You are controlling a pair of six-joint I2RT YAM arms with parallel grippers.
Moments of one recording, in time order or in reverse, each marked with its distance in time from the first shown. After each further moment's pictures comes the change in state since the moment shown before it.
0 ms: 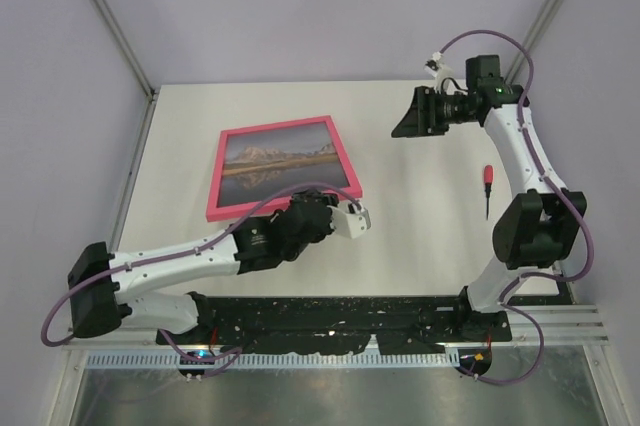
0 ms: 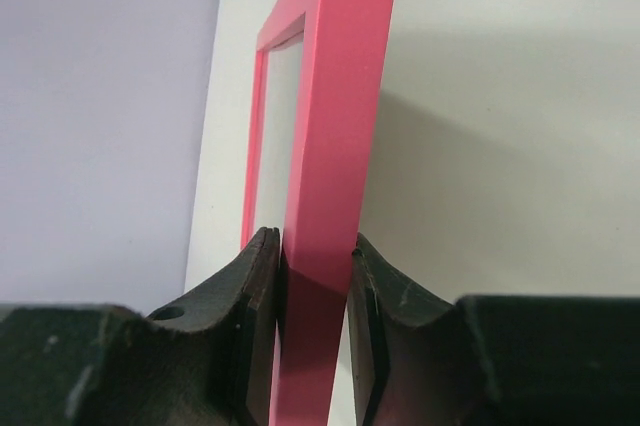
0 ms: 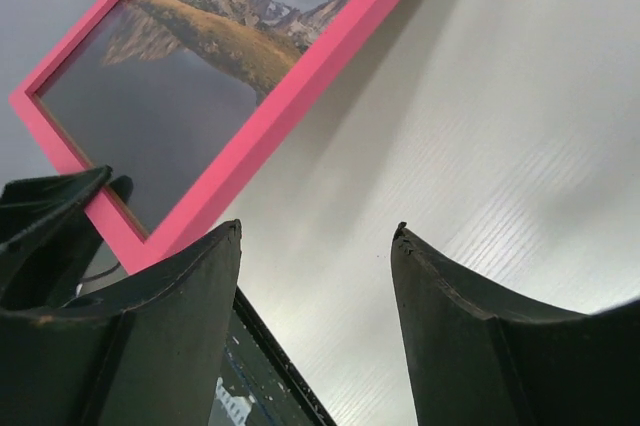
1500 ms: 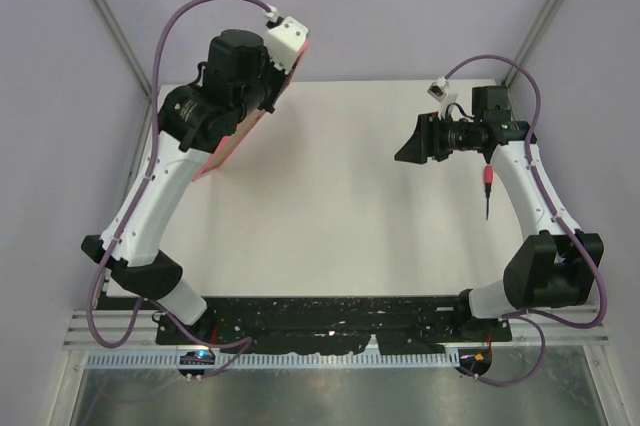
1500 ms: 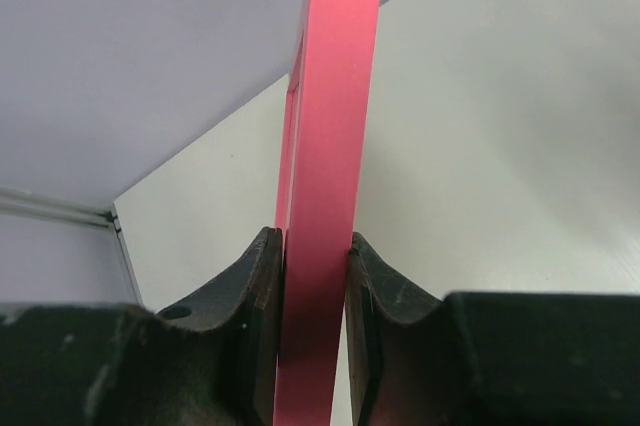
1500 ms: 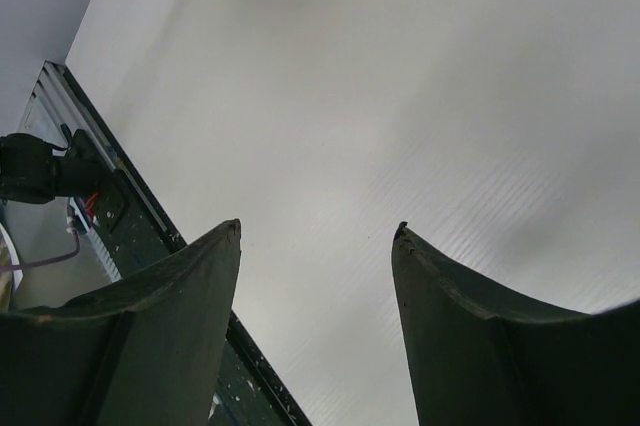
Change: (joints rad) left arm 0.530 0.371 1.278 -0.752 0.300 -0.430; right arm -0.030 -0.290 -0.368 0.187 -0.004 -0.055
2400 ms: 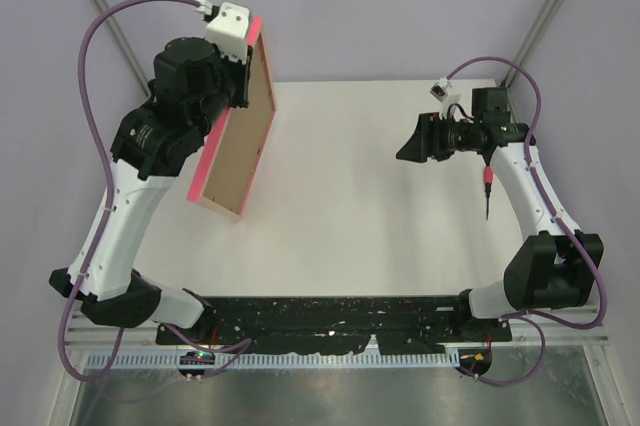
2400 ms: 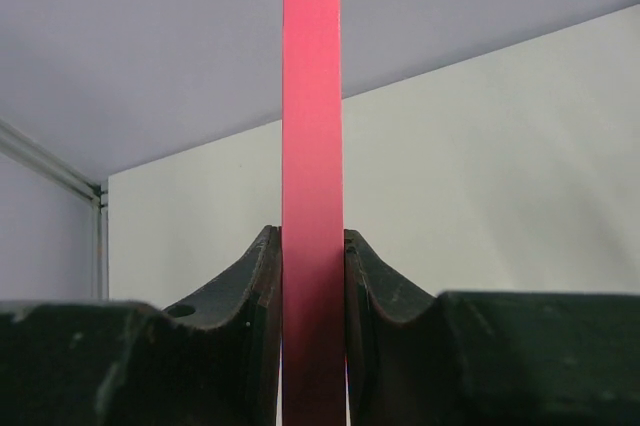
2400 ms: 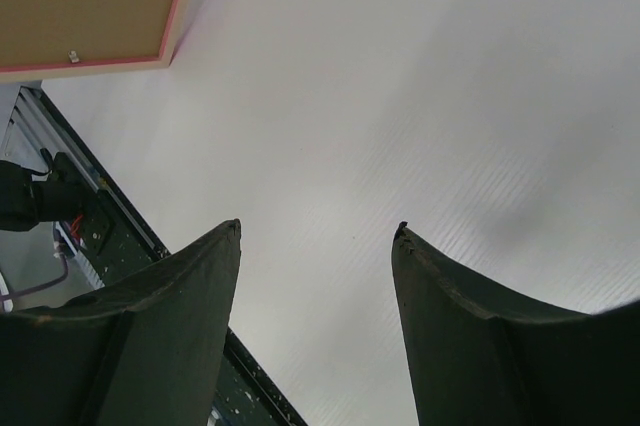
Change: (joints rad) left arm 0.061 -0.202 -0.143 0.149 -0.071 -0.180; right arm 0.000 -0.006 -0.019 0.039 0.069 0.056
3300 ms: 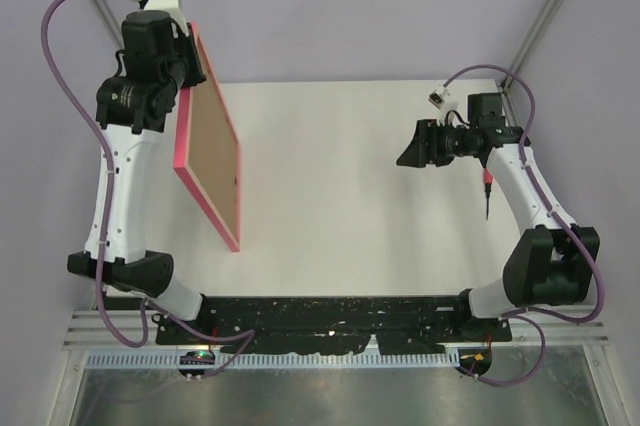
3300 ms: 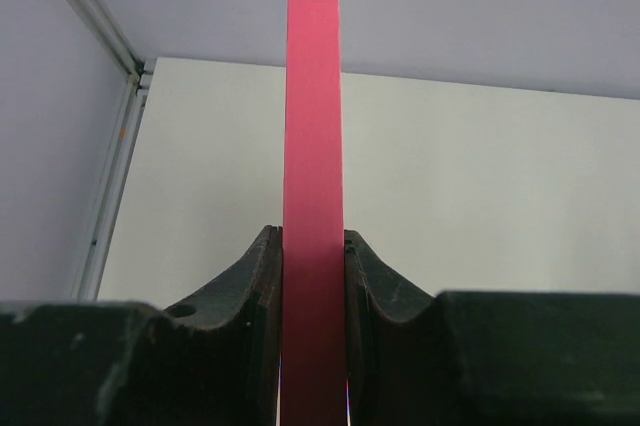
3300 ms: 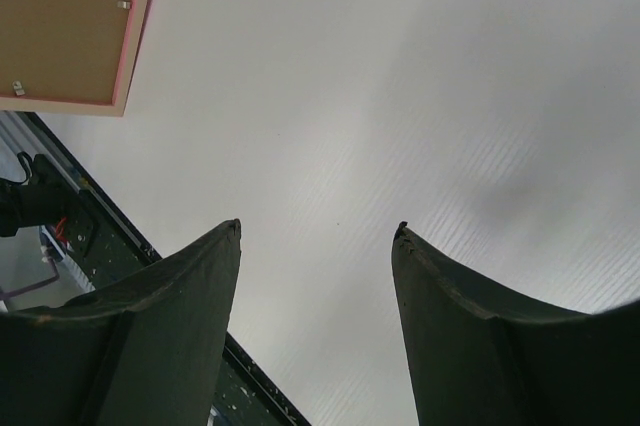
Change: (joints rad) left arm 0.375 0.143 0.111 -0.106 0.092 -0.236; right arm 0.000 0.012 -0.048 0.010 0.055 0.008
